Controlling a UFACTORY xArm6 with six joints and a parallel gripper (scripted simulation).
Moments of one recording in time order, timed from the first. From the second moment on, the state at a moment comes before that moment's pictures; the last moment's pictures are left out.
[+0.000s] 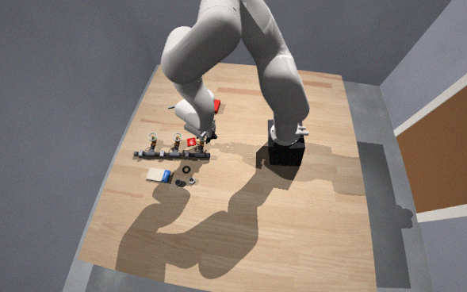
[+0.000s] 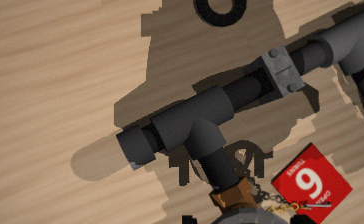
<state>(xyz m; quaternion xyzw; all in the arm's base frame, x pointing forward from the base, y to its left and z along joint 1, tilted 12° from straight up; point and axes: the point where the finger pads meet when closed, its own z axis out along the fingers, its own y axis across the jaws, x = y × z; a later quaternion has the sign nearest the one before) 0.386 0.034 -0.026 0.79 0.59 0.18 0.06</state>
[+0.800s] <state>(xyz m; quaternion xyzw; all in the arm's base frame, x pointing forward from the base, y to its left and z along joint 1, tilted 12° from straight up) 0.386 0.034 -0.026 0.69 0.68 0.20 0.11</state>
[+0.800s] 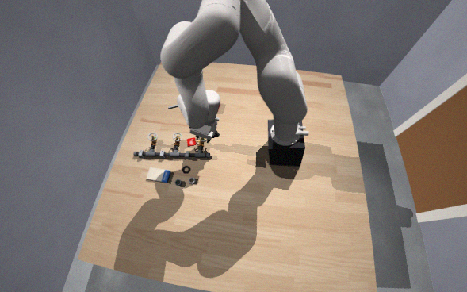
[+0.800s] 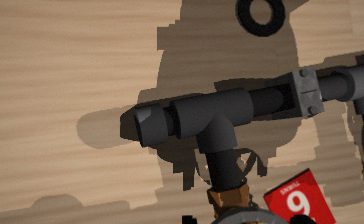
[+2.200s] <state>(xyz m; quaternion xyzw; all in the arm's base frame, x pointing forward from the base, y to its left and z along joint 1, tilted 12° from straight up) 0.386 0.034 -0.026 0.69 0.68 0.20 0.14</state>
